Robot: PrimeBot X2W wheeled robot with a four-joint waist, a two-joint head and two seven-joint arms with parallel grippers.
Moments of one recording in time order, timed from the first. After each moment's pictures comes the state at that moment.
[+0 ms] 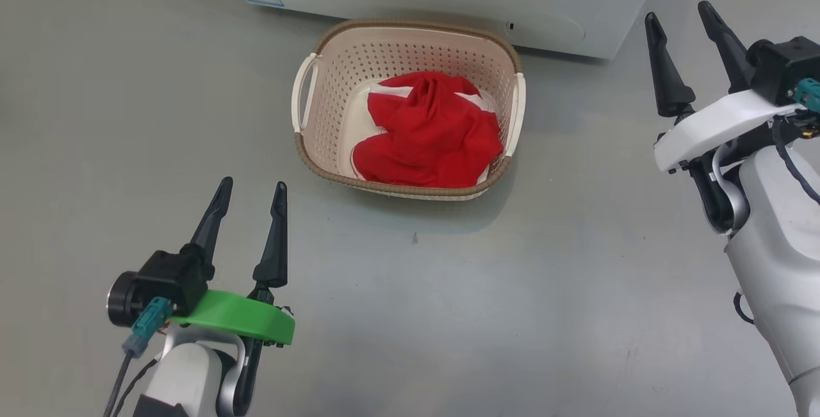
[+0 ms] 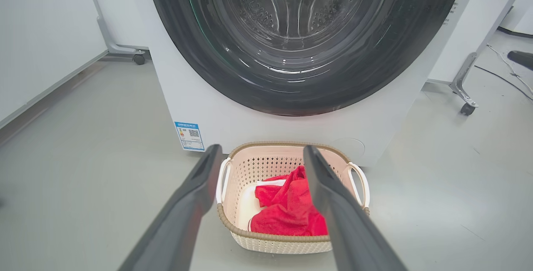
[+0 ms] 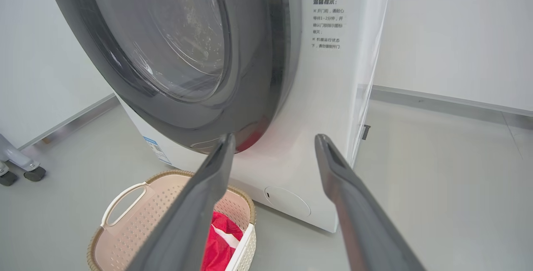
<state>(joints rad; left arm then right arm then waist) -0.22 0.03 -0.24 0.19 -0.36 -0.01 -0.26 -0.70 -0.29 0.37 0.60 0.48 0.09 -0.25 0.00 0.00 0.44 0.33</state>
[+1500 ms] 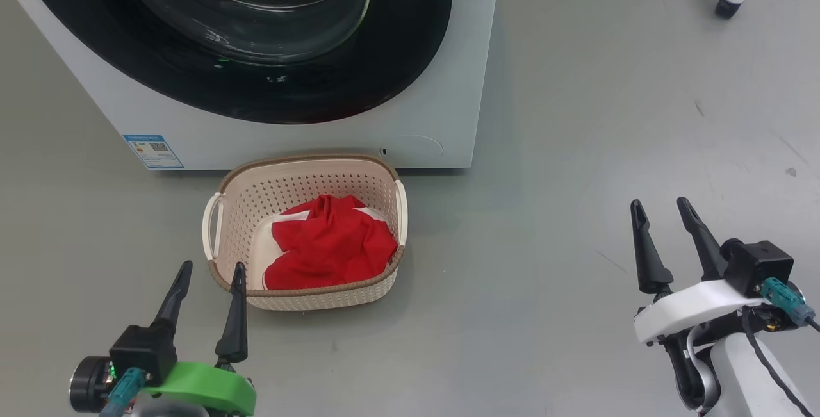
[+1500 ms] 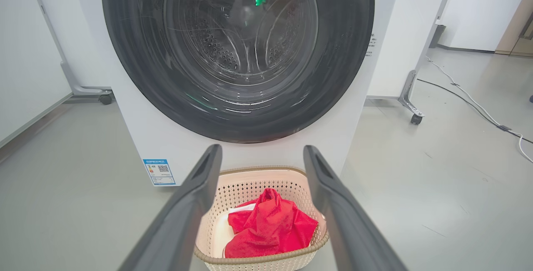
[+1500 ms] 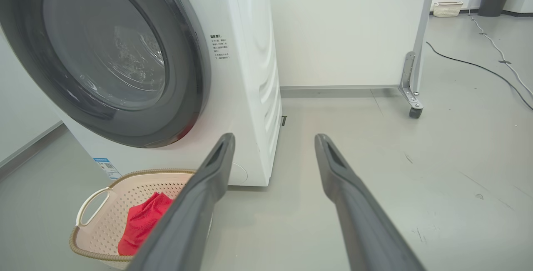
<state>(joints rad) -0.03 0.03 -0.09 0.22 -0.25 -0.05 -0.26 -0.16 -0.15 0.15 0.33 0.38 0.05 -0.25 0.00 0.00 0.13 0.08</state>
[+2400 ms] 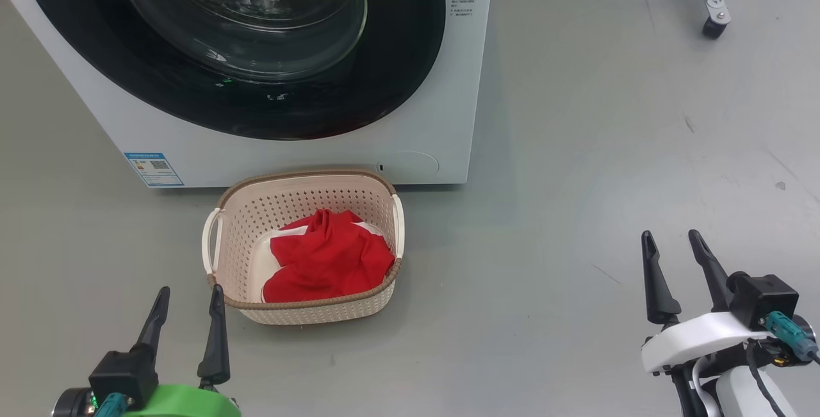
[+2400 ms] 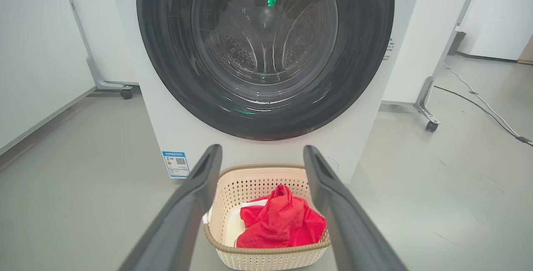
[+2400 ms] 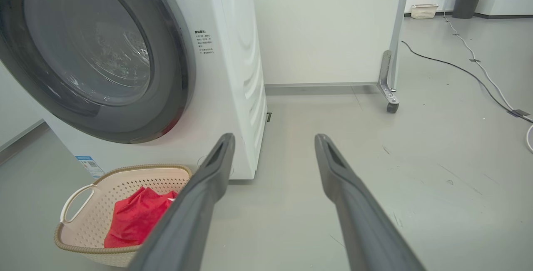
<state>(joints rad) 0.04 0.03 -0.04 0.19 -0.26 -0.02 -0.26 -0.05 -0.11 0.08 0.29 0.32 0.04 -0.25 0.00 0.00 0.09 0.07</state>
